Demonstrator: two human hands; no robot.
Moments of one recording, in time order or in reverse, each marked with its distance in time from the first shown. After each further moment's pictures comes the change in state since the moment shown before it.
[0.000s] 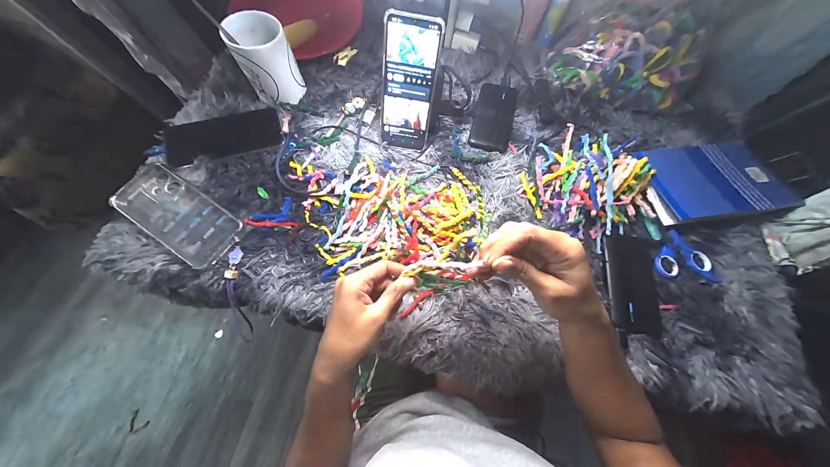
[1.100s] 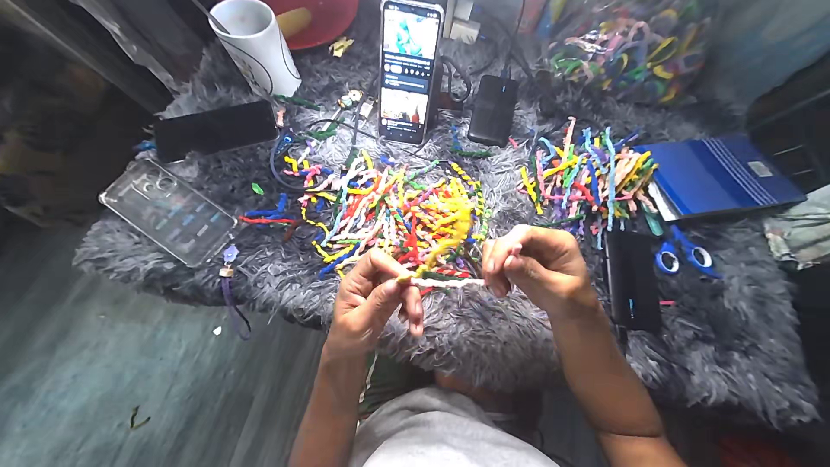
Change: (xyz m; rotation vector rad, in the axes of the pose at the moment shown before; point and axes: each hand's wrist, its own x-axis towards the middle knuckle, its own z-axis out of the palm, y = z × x) left_hand 0.007 -0.011 0.010 -0.873 -0.322 0.228; right_hand 0.001 0.007 0.005 0.342 -0.048 0.037
